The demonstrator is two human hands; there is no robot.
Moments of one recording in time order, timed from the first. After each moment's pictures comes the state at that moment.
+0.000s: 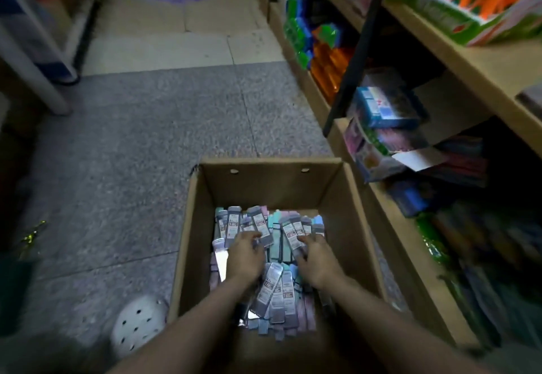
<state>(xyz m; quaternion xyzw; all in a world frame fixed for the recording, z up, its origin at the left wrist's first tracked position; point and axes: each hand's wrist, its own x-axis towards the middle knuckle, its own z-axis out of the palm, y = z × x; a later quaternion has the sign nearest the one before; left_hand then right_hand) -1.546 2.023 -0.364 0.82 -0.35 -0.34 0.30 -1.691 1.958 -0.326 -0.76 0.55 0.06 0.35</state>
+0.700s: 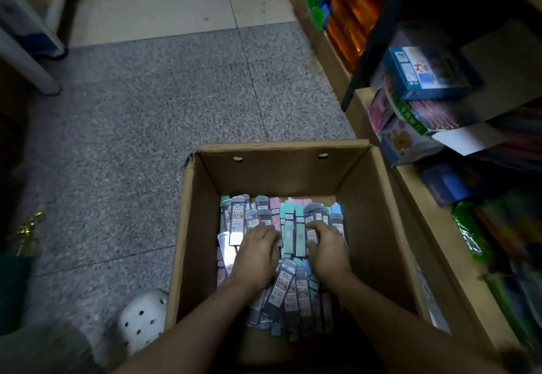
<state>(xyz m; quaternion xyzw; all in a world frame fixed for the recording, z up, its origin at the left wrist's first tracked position) -1.532 2.018 -0.400 0.75 -0.59 -0.26 0.17 -1.675 1.943 -0.392 -0.71 0.62 -0.05 0.34</state>
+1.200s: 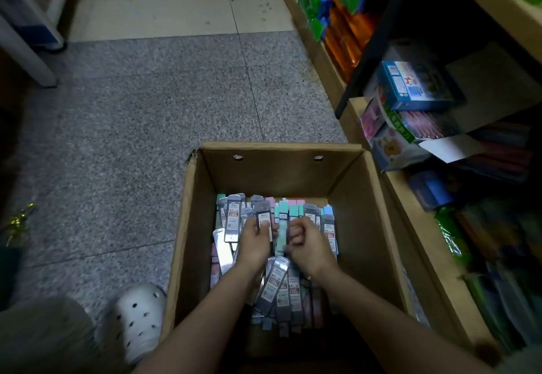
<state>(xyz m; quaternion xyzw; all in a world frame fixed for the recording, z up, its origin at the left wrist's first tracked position) -1.551 1.998 -0.374 0.74 -0.12 -0.45 0.47 -1.661 1.950 -0.376 -0.63 0.55 -0.08 0.54</state>
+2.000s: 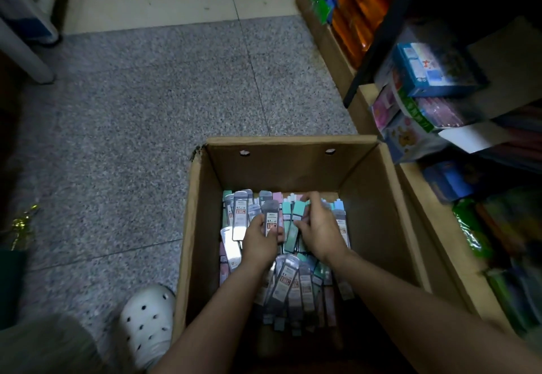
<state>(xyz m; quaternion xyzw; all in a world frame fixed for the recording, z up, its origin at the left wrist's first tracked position) -1.540 2.001 -0.392 0.73 -0.11 -0.50 0.45 -1.648 1.925 -0.369 -0.75 0.52 -0.08 0.40</state>
